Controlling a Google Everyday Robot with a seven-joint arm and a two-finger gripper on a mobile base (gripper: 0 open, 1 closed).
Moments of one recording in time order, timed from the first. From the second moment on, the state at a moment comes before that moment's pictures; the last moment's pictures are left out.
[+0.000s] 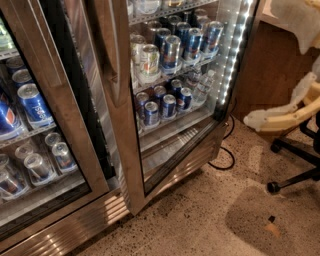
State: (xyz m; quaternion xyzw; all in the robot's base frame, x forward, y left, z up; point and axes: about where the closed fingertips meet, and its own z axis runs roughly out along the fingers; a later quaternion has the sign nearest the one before) arm 0.393 -0.128 1.086 -0.51 0.50 0.24 0.66
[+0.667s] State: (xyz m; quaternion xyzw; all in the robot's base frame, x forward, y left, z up) arm 0.443 -0.077 1.087 -0.50 0.45 0.34 0.65
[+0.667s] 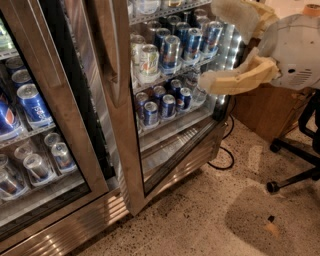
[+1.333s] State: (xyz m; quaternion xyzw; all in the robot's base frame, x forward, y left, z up) arm 0.449 -0.044 1.081 -0.52 0.44 0.39 0.62
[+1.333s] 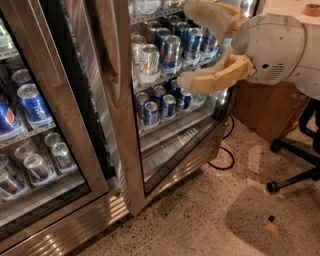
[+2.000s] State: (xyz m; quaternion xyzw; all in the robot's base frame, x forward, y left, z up) arm 0.449 -0.004 1.098 -0.55 0.43 0.41 0.59
